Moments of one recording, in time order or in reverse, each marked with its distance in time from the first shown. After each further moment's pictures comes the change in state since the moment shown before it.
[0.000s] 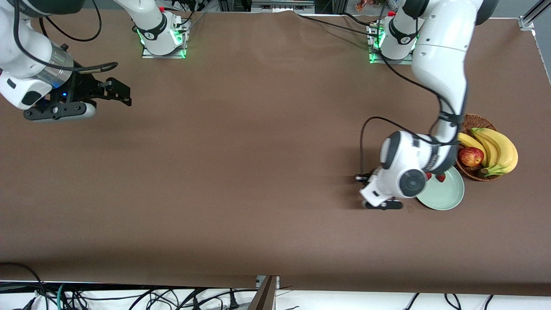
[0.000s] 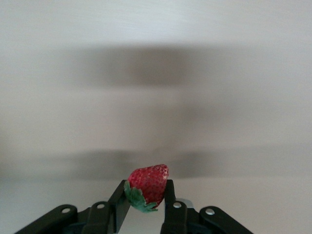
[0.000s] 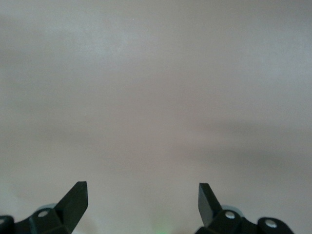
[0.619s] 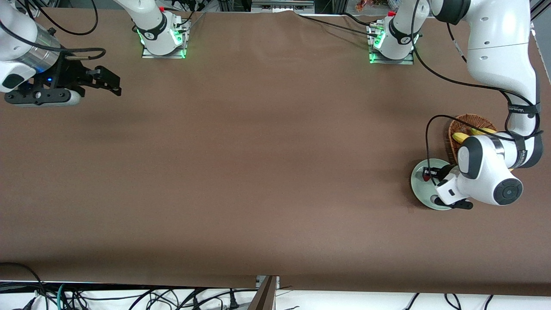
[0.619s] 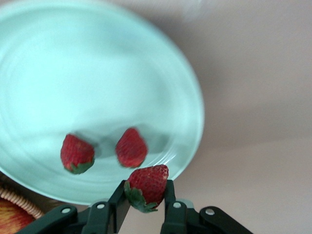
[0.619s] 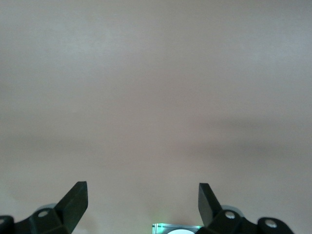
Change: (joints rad) left arm 0.184 -0.019 0.117 -0.046 0.015 -0.145 0.414; right arm -0.005 -0.039 -0.040 -0.012 -0.034 -0.044 0.020
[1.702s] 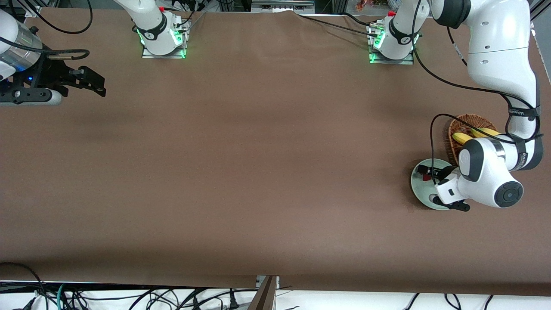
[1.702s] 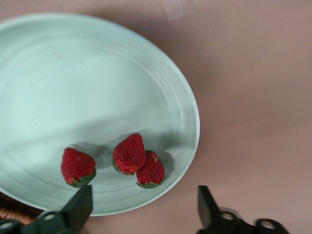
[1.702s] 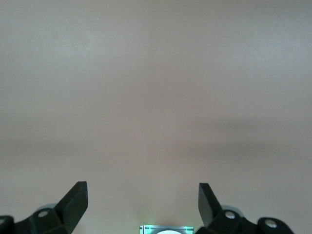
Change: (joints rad) left arm -0.001 0.015 -0.007 0.057 0.000 -0.004 0.098; right arm -0.003 -0.008 -0.023 0.013 -0.035 -0.009 -0.033
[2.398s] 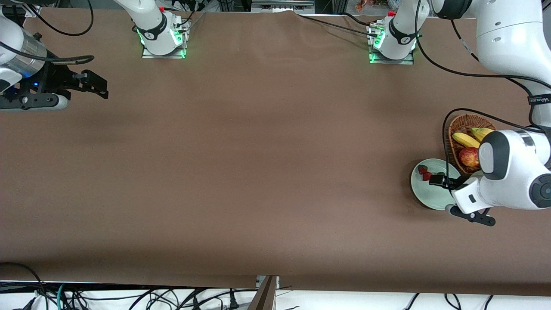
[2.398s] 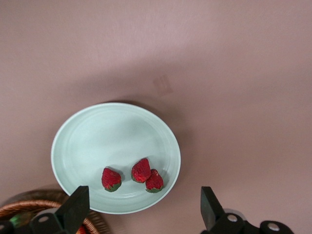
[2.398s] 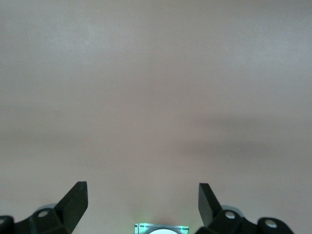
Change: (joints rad) left arm -0.011 -0.049 -0.005 0.208 0.000 -0.059 0.007; right arm -0.003 0.027 -0.004 -0.001 -0.001 0.000 -0.041
